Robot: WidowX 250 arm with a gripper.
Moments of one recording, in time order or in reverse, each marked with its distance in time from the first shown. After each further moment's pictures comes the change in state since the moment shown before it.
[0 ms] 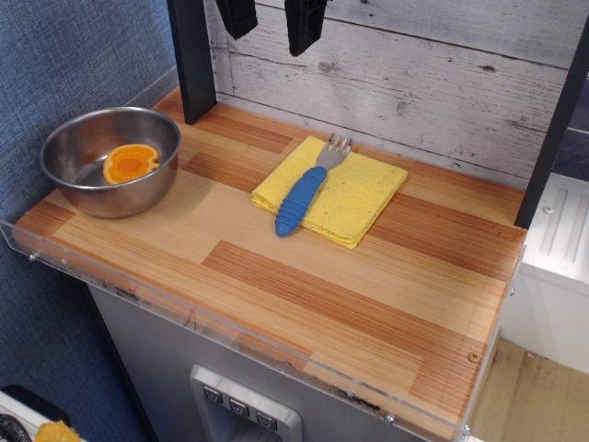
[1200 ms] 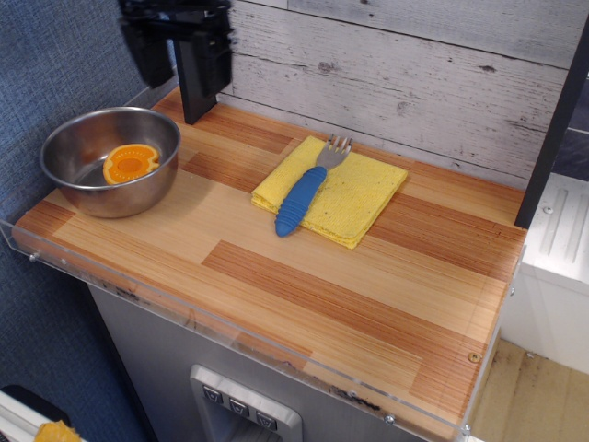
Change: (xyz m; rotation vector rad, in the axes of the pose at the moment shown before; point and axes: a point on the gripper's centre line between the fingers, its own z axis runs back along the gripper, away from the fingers) arm -0.055 0.061 -0.025 -0.065 0.094 0.122
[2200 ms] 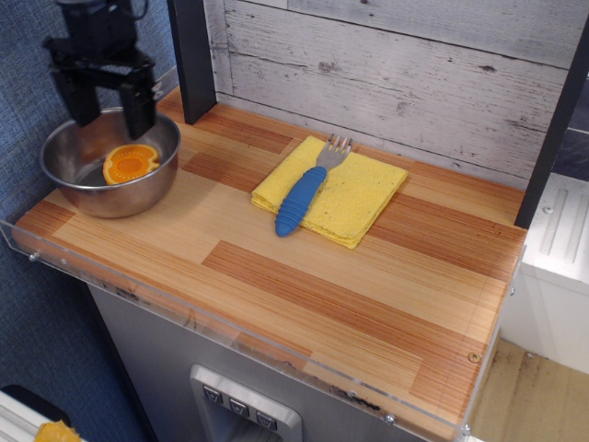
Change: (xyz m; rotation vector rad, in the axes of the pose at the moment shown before) arm -0.022 0.076 -0.040 0.109 0.052 0.094
